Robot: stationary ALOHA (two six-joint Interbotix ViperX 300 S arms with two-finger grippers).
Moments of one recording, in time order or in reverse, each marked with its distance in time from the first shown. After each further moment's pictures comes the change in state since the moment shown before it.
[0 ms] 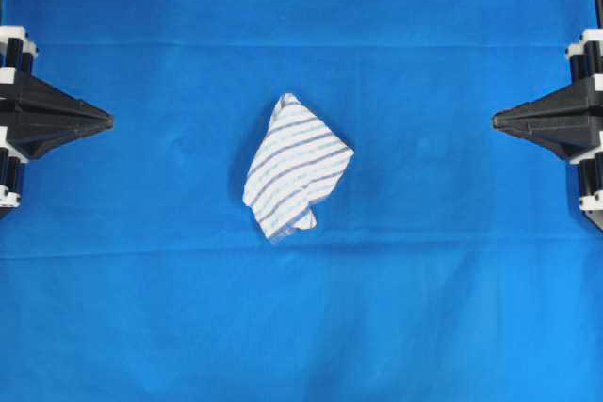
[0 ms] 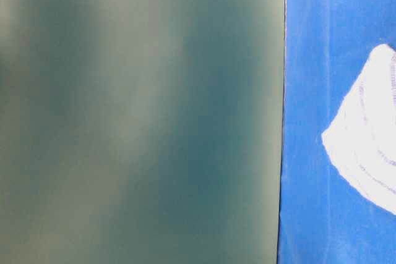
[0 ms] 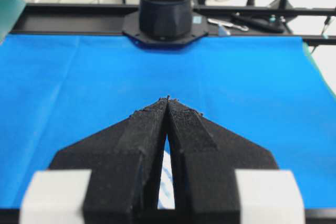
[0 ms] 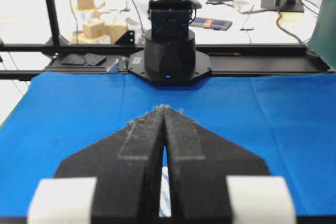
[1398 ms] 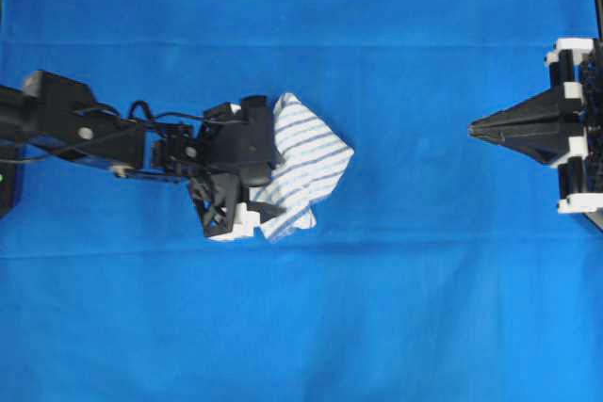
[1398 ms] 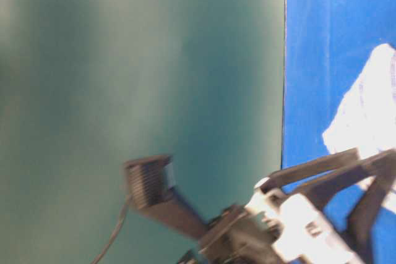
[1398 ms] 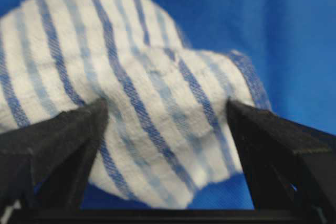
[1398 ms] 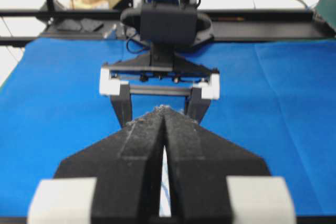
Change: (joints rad) left arm -0.021 1.088 -0.500 -0.025 0.181 -0.061; right arm 0.000 0.094 -0.011 0.002 0.025 0.000
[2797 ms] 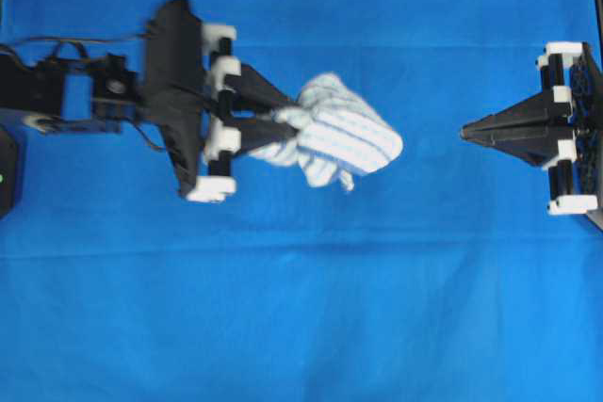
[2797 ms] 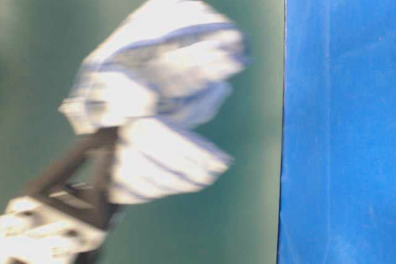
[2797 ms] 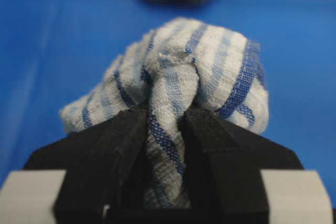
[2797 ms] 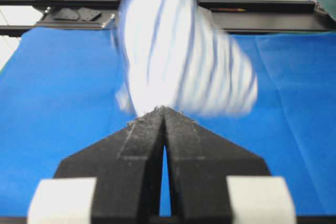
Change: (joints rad) left arm 0.040 -0.393 -0.064 0.003 -0.072 0.054; right arm -0.003 0.038 0.000 -0.002 -0.029 -0.009
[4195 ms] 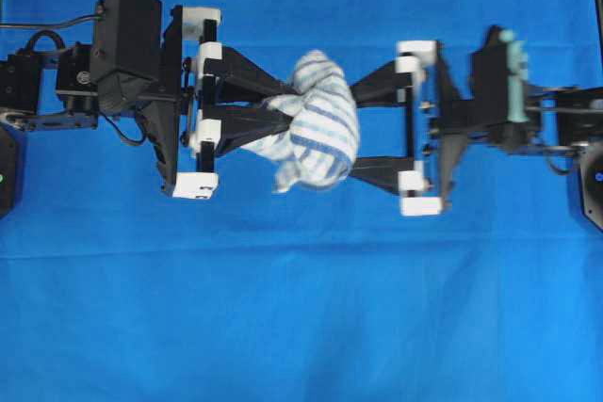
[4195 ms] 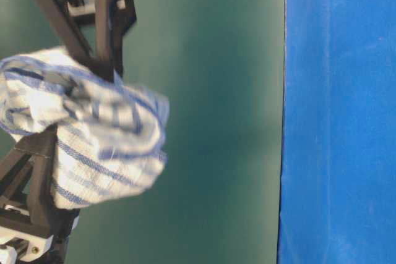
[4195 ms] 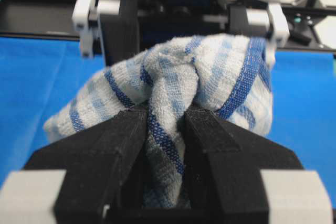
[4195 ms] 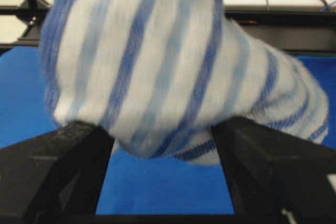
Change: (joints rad) left arm -0.008 -0.035 0.000 0.000 -0.058 0.000; right arm 0.003 0.563 -0.400 -0.002 -0.138 0.011
